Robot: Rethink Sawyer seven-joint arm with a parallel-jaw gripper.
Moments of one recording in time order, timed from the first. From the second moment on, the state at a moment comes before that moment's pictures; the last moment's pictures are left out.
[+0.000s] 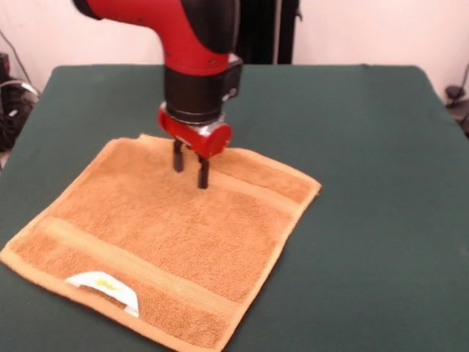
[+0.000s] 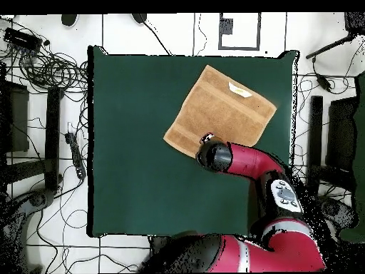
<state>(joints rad) -0.35 -0.39 0.00 1.56 -0.21 0.29 2.34</state>
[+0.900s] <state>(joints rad) -0.61 -0.43 0.28 1.54 -0.59 0.39 2.25</state>
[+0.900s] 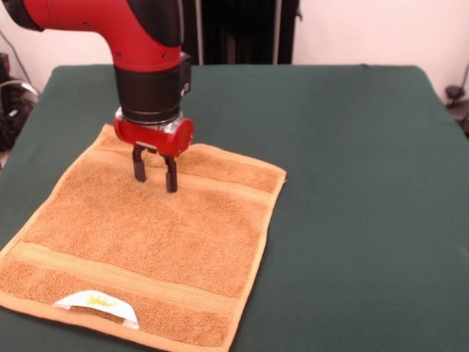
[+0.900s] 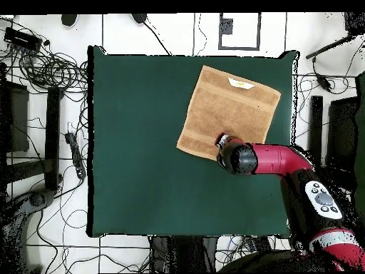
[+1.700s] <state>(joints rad) -0.47 -0.50 0.21 1.54 -0.60 0.39 2.25</state>
